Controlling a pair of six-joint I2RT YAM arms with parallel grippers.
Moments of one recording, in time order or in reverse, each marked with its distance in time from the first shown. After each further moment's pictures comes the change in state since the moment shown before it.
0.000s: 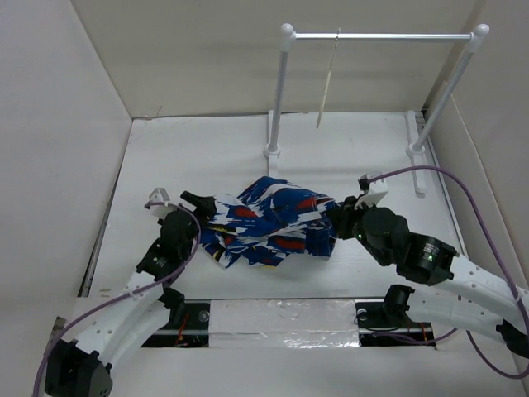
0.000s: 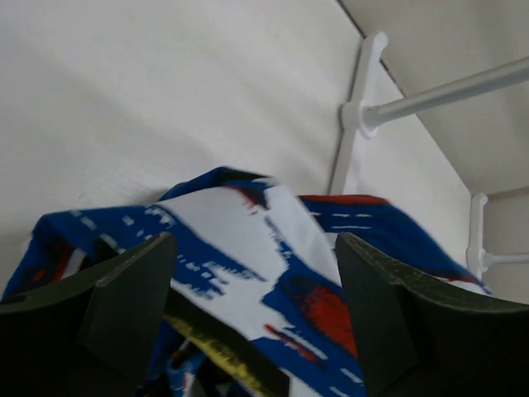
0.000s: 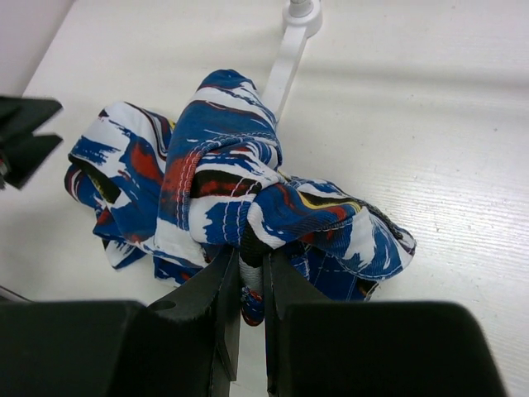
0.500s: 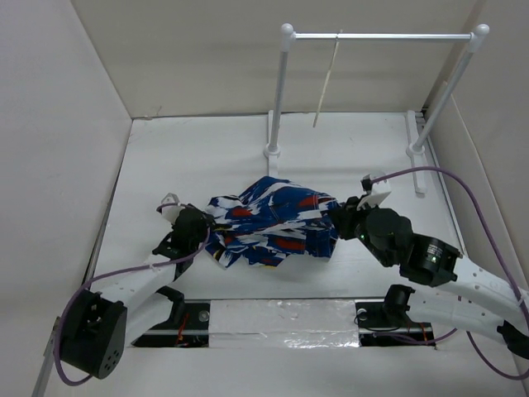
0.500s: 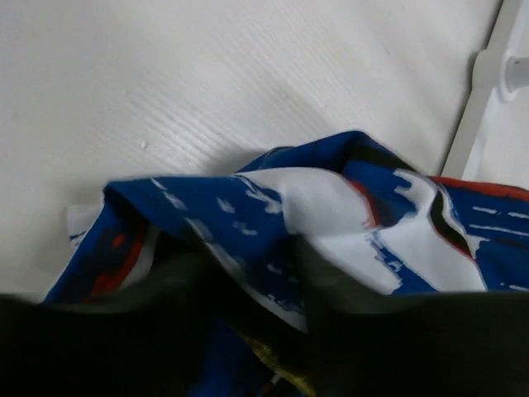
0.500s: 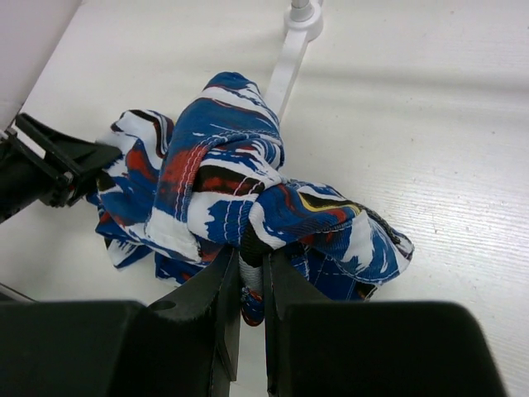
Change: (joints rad) left arm 0.039 0.273 -0.108 0.111 0.050 -0.062; right arm 0.000 -0.021 0.000 -0.005 0.002 -0.009
